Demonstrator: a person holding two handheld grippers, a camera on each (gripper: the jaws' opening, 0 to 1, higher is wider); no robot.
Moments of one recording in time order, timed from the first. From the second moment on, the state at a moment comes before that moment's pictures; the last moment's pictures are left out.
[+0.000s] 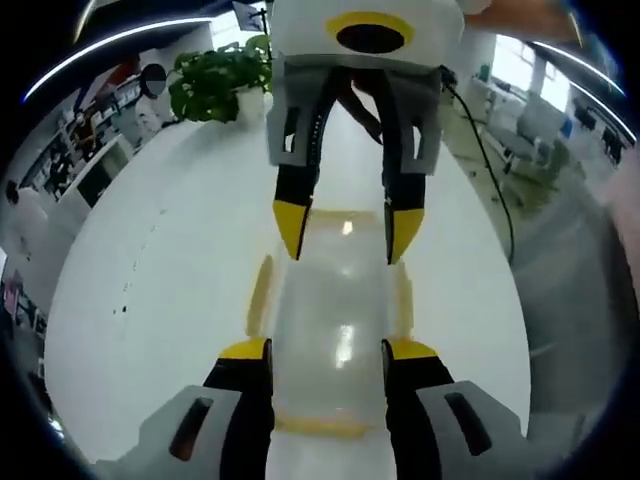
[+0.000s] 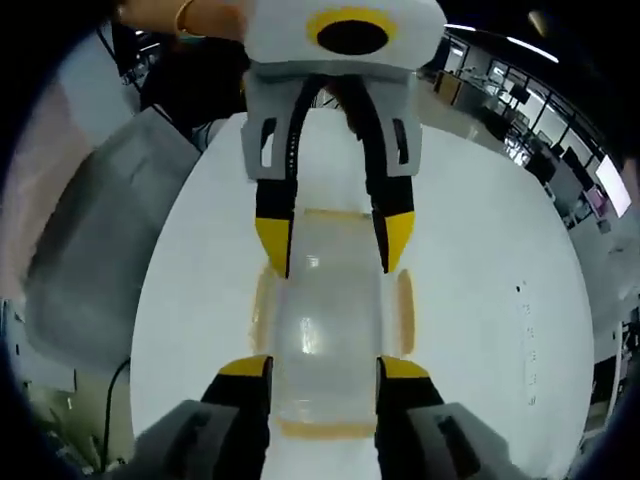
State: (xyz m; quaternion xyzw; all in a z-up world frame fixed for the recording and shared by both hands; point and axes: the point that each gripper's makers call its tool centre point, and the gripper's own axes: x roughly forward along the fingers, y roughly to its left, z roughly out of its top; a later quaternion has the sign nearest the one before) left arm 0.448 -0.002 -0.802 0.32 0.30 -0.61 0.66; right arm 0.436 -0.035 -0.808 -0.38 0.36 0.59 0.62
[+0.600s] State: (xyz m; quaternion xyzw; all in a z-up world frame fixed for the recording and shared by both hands) left arm 0.431 -0.007 -0.815 0.35 0.30 -0.62 0.63; right arm 0.446 -0.019 -0.810 -0.35 0.36 0.60 0.63
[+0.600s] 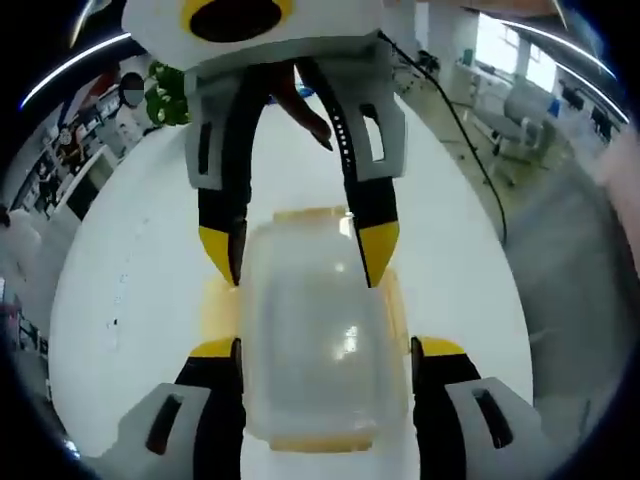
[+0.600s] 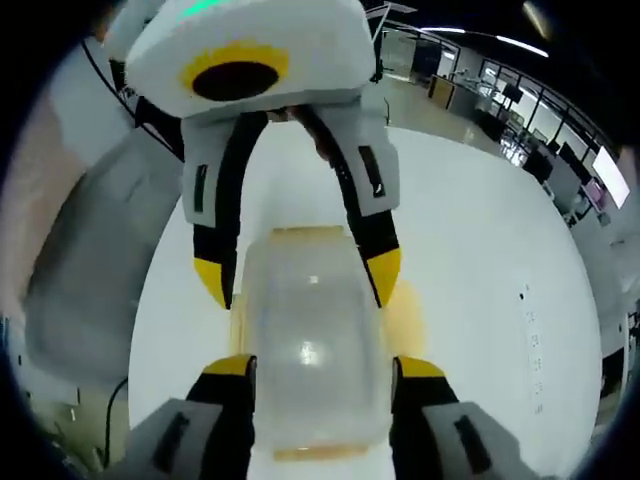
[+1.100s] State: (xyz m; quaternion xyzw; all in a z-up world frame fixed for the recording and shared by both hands) left arm 0.433 -0.010 -0.828 0.42 0.26 -0.58 0.64; right arm 0.451 -0.003 -0.819 -0.31 0.40 0.62 0.60
